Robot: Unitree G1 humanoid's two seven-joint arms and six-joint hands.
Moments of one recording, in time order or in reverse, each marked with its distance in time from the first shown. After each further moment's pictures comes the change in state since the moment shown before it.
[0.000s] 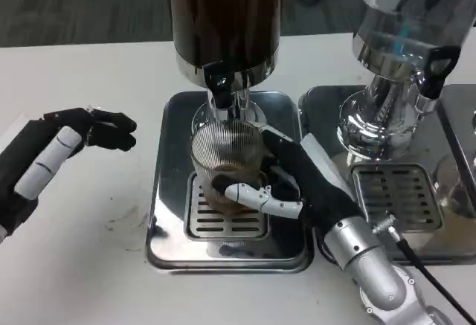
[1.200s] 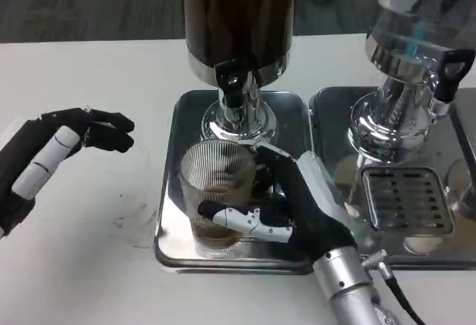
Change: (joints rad) left arm 0.005 0.010 0.000 -0.012 0.001 0.015 0.000; right arm 0.123 0.039 0.065 -0.067 -0.164 -0.036 -0.318
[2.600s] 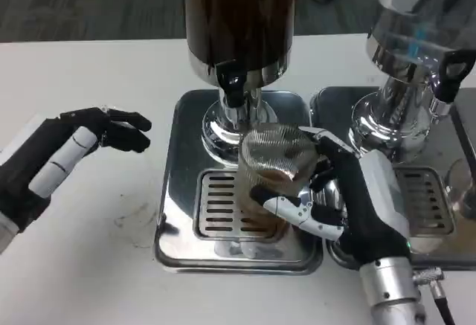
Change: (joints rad) left arm -0.020 -0.015 -0.041 0.007 0.006 -0.019 -0.003; right arm 0.152 -0.047 -0.105 -0.230 -0.066 0.064 -0.083
